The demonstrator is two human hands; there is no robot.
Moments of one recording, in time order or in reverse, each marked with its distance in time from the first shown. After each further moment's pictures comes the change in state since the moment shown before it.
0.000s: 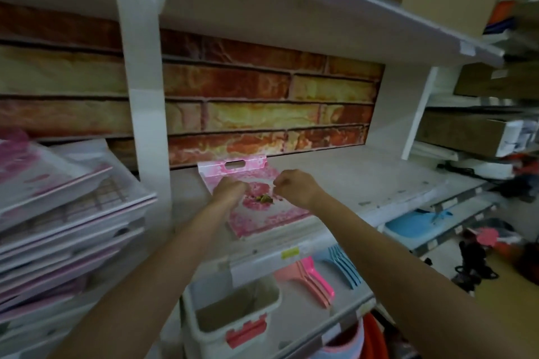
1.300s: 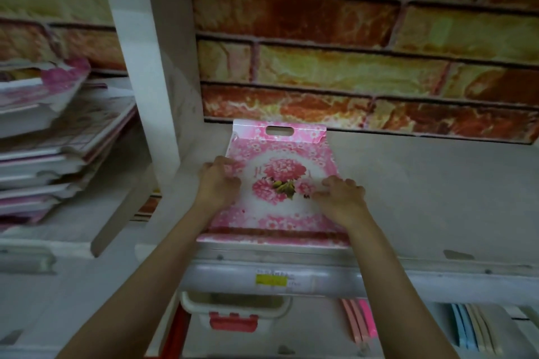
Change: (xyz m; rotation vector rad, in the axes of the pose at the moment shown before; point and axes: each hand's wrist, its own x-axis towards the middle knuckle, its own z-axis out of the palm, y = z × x) left_hand 0.061 -0.059 0.035 0.446 0.573 -0.068; right_hand 0.148 0.138 0.050 -0.066 -0.266 -0.069
